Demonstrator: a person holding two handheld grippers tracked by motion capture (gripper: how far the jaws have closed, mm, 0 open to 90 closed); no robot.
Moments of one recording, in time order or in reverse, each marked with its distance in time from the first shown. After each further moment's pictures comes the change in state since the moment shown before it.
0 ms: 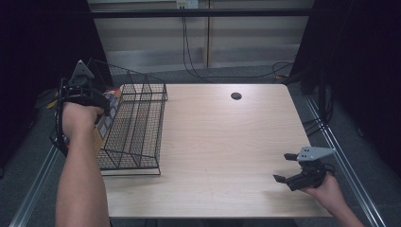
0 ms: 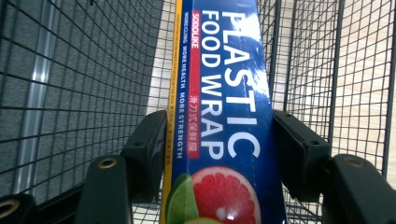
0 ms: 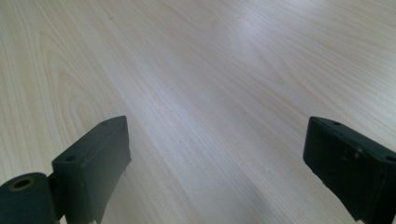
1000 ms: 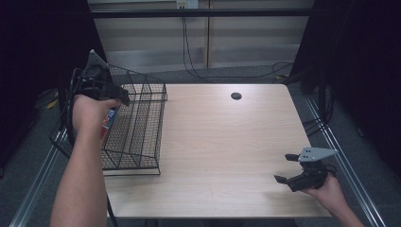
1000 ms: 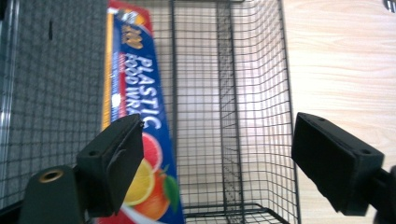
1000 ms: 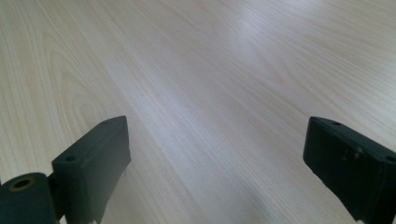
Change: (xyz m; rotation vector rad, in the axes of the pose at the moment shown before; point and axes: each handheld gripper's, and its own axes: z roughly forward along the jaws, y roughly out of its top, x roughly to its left) left arm -0.046 -0.002 -0.027 -0.067 -0.140 0.140; right arm 0.001 -0.001 -0.004 -0.008 -0.002 0.002
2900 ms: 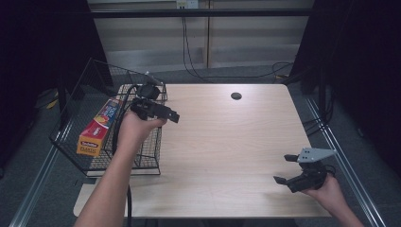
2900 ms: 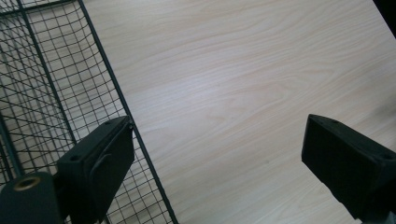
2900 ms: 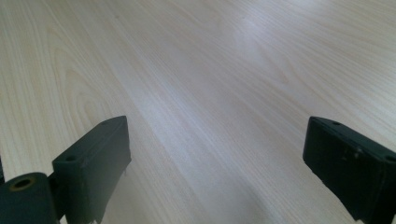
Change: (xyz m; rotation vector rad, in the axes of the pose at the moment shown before) left arm -0.096 -0.034 0.051 -0.019 -0.292 0.318; right arm 0.002 0.000 0.001 0.008 0.011 -0.007
